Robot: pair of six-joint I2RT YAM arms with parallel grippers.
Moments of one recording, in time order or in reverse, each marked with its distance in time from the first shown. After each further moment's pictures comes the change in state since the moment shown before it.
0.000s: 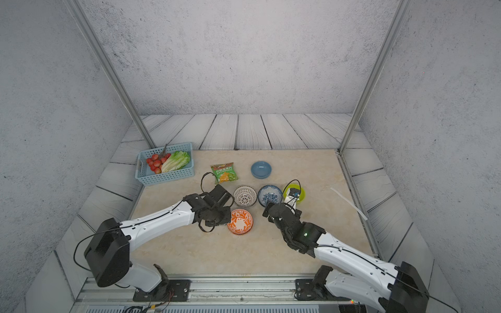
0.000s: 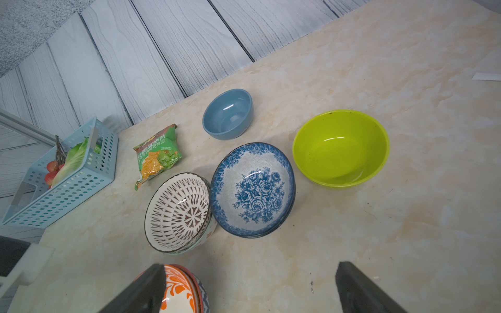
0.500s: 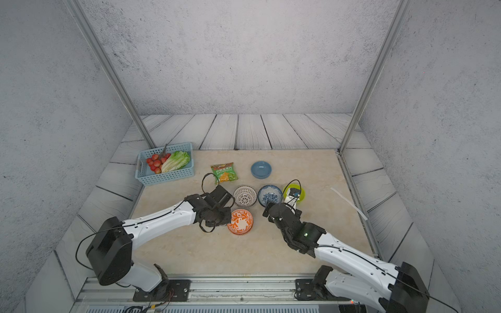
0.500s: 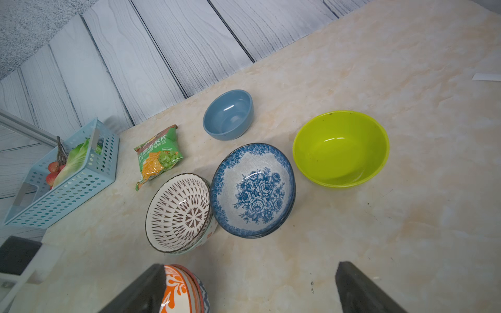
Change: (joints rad) left arm 0.000 -0.012 -0.008 0.003 -0.012 0.003; right arm 0.000 -0.003 0.000 -0.001 0.000 0.000
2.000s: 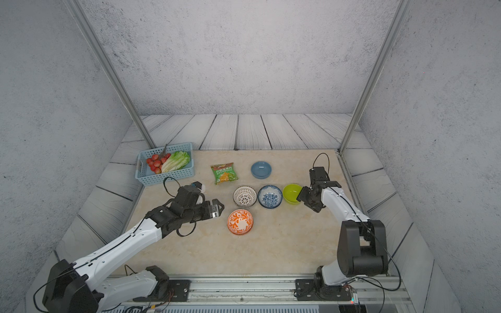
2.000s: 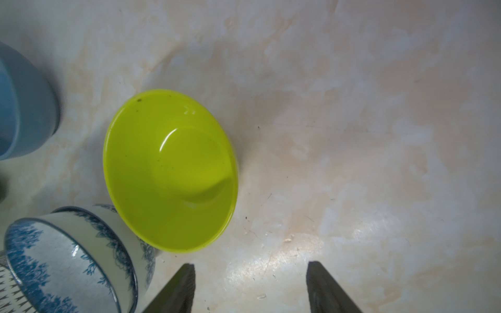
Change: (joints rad) left arm 0.202 -0.382 -0.244 0.248 0.097 0.117; right arm -0.821 0.522 0.380 -0.393 -0.670 -0.298
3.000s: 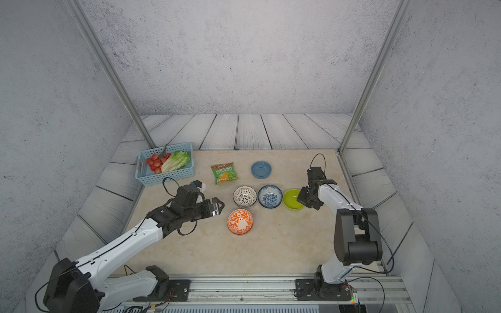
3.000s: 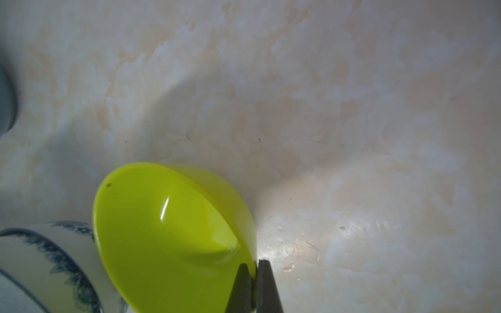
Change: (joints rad) left arm 0.015 0.009 -0.018 0.068 0.014 -0.001; right arm 0.000 0.060 -0.018 0.037 0.005 -0.059
